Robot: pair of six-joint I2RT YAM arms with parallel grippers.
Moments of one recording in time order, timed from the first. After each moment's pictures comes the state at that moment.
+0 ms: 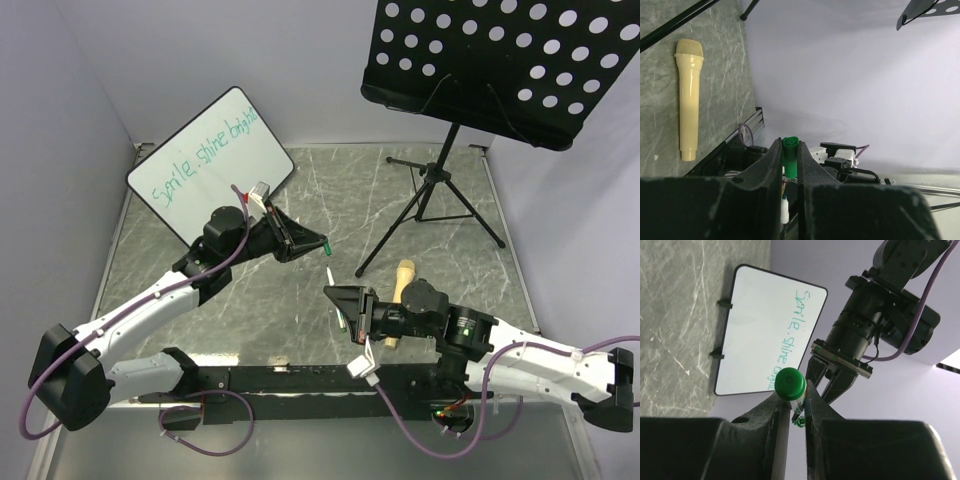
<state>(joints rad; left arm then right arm) -0.65 1.13 0.79 0.22 0.43 -1.39 1.16 0.67 0.57 -0.14 -0.21 -1.86</state>
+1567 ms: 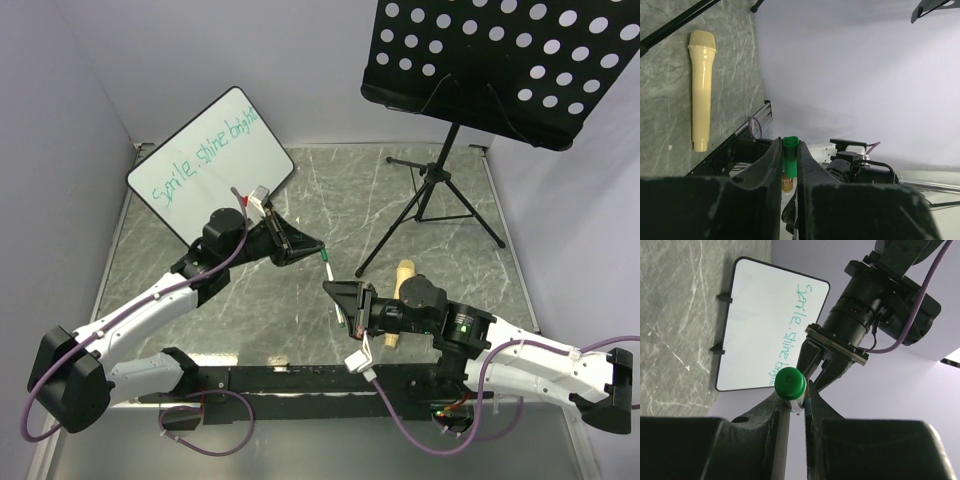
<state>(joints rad) -0.63 1.12 0.77 0.18 0.47 -1.35 1.12 0.70 0.59 -0.13 -0.23 -1.86</state>
